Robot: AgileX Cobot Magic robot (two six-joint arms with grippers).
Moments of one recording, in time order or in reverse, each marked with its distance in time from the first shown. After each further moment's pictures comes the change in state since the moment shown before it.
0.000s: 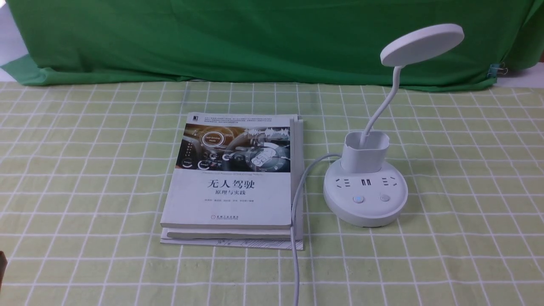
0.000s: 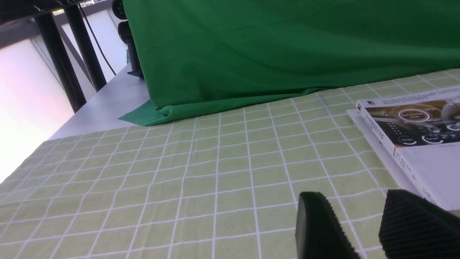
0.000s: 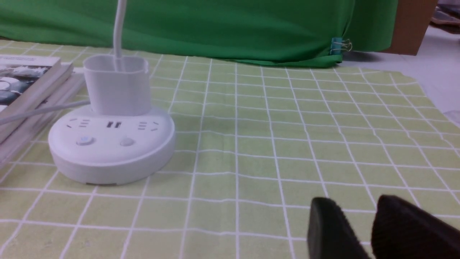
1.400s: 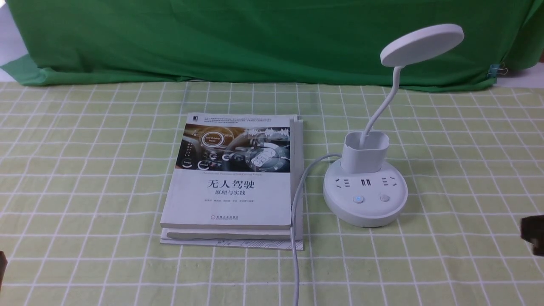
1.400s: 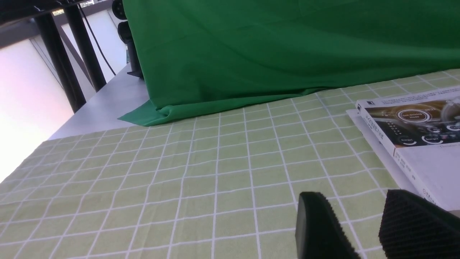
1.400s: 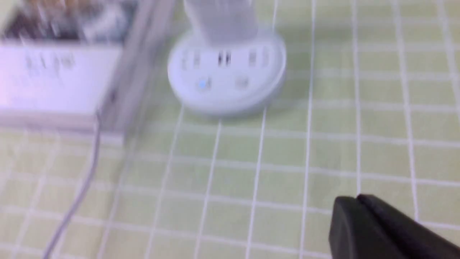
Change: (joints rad) right arm 0.185 0.916 -0.724 0.106 0.511 0.088; left arm 0.000 0.000 0.000 -0.002 0.000 0.000
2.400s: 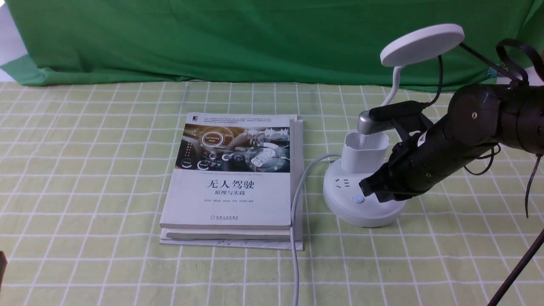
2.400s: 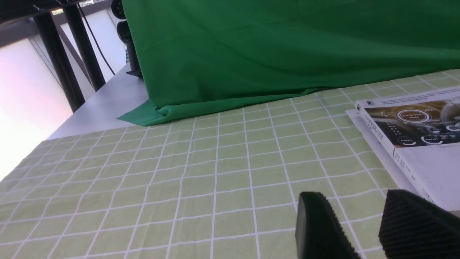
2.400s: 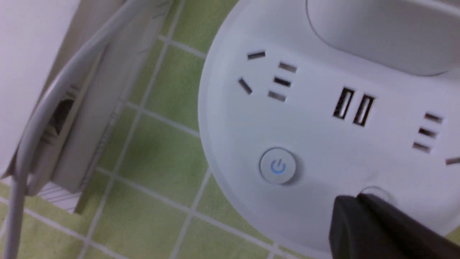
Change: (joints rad) right arm 0.184 0.898 -0.469 -0.003 -0.137 -0.120; left arm 0.000 0.000 0.000 -0.001 0.000 0.000
